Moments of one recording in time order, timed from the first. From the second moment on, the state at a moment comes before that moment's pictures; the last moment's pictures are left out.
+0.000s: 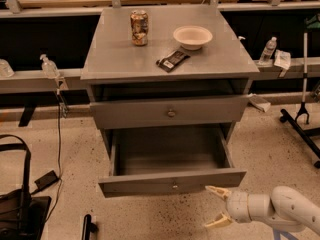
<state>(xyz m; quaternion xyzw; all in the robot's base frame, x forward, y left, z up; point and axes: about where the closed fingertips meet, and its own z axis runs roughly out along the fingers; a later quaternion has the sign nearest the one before) 0.446 -0.184 0.436 -0.54 0.68 0.28 0.41</state>
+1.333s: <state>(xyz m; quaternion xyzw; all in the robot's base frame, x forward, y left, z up) 0.568 -0.198 0.404 -0.54 0.66 0.18 0.49</state>
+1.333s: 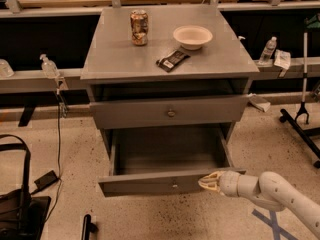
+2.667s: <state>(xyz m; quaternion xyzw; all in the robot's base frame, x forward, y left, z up) 0.621 -0.195 0.409 -0.52 0.67 0.13 0.51</state>
